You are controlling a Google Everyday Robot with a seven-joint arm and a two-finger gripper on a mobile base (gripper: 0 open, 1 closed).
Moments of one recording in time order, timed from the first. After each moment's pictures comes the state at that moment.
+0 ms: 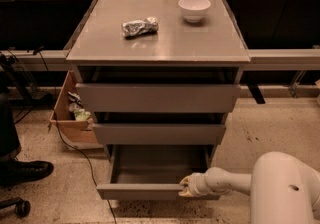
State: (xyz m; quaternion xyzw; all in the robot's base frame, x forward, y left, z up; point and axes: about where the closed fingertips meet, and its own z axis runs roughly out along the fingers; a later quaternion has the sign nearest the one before) arm 0.565 -0.126 0.186 -0.64 0.71 0.08 0.28
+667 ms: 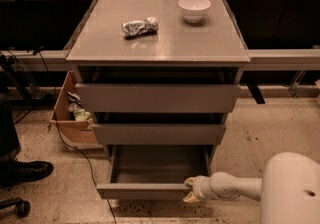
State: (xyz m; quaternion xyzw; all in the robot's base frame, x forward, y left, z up) arm 0.546 -0.138 0.203 -0.64 0.71 0.07 0.29
